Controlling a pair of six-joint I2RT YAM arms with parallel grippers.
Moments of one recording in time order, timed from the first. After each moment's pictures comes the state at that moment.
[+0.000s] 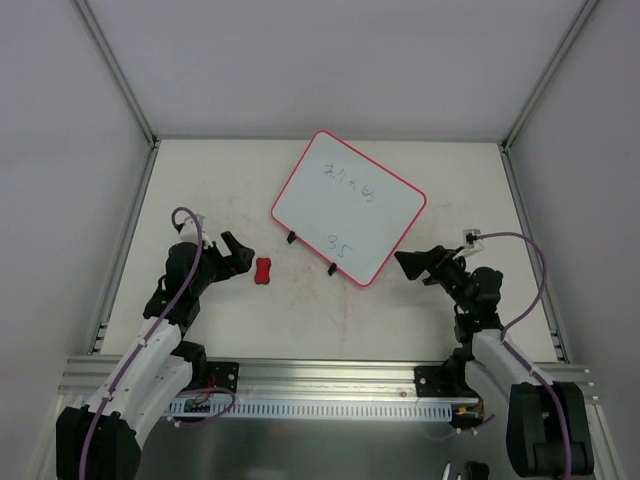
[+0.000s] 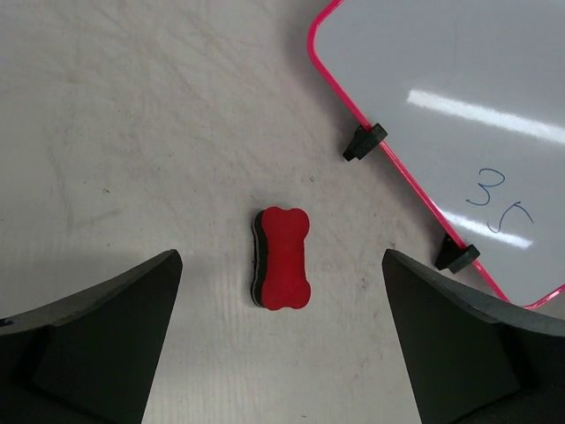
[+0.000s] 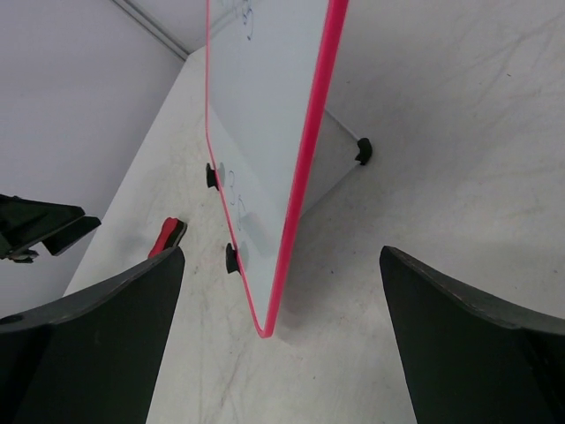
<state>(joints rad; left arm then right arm) -0.16 0.69 0.32 -0.08 0.09 -0.52 0.07 0.81 0.05 0.67 -0.49 0.66</state>
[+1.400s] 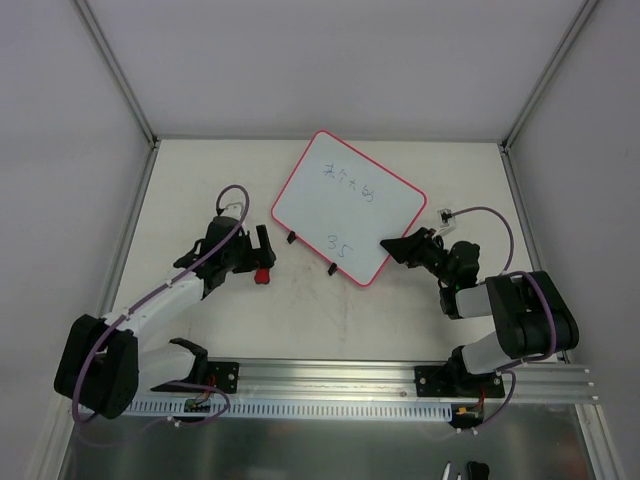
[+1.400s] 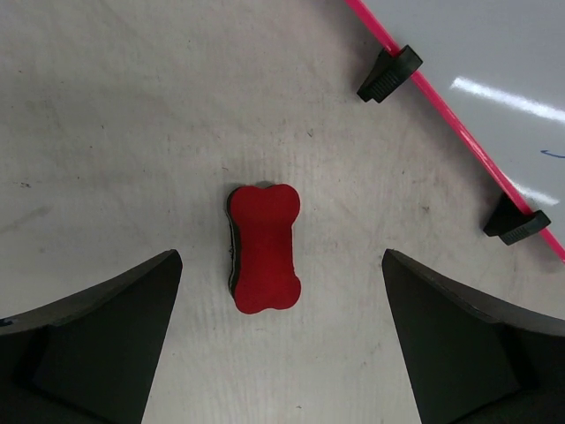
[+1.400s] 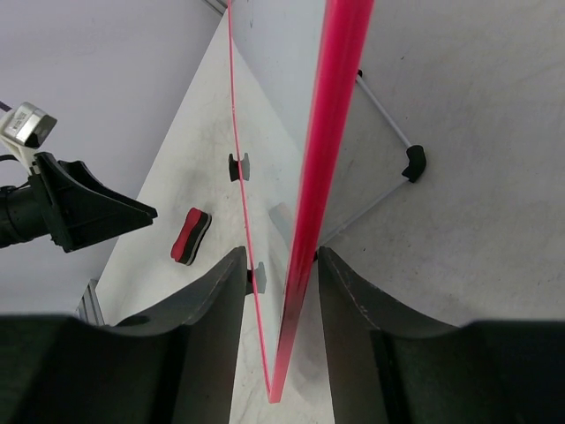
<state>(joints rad) -0.38 1.12 0.56 -0.16 -0.03 -0.49 0.16 1.50 0.23 1.17 -0.59 0.76</state>
